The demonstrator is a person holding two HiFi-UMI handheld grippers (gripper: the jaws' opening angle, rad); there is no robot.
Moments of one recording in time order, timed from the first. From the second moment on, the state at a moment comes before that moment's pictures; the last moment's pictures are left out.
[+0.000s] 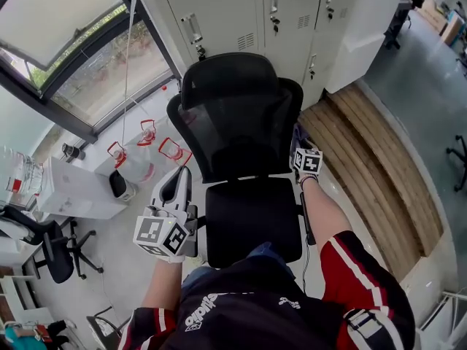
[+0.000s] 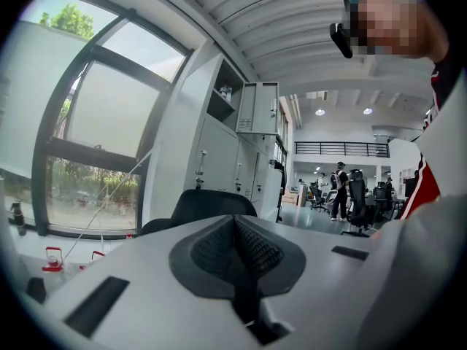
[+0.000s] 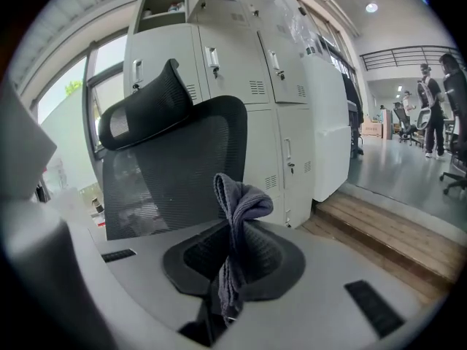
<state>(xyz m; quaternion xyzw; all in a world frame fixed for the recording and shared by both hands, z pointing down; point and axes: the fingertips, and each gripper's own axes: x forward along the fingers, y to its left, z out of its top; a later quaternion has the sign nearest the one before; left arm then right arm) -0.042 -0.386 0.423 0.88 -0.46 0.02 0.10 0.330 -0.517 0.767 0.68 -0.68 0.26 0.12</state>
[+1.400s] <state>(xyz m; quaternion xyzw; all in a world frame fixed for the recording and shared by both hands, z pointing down) -0.232 -0.410 0.437 0.86 -0.49 0.00 0.12 -0.013 -0.582 0.760 0.57 -0.77 0.24 0.16</state>
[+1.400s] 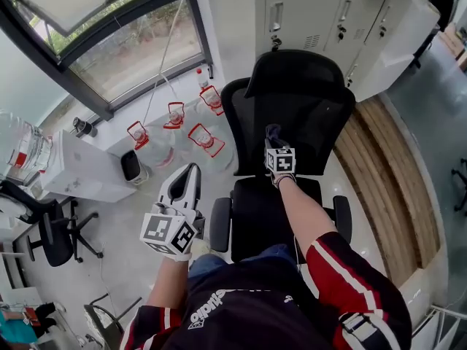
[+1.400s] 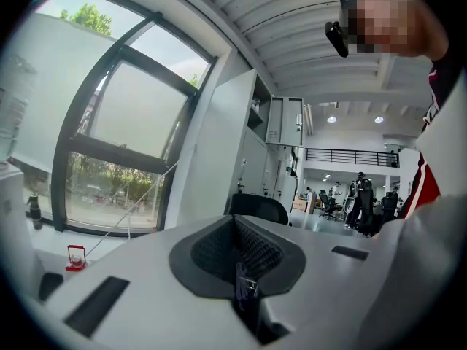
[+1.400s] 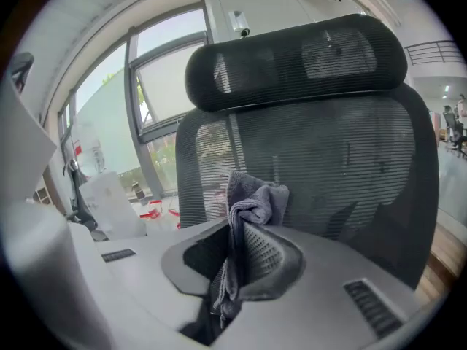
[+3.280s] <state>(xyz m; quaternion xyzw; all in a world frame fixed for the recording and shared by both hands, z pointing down) -0.258 -0.402 0.477 0.85 -0.51 0.06 0.14 -0.044 -0.547 0.860 0.52 -0.78 0.29 0.19</state>
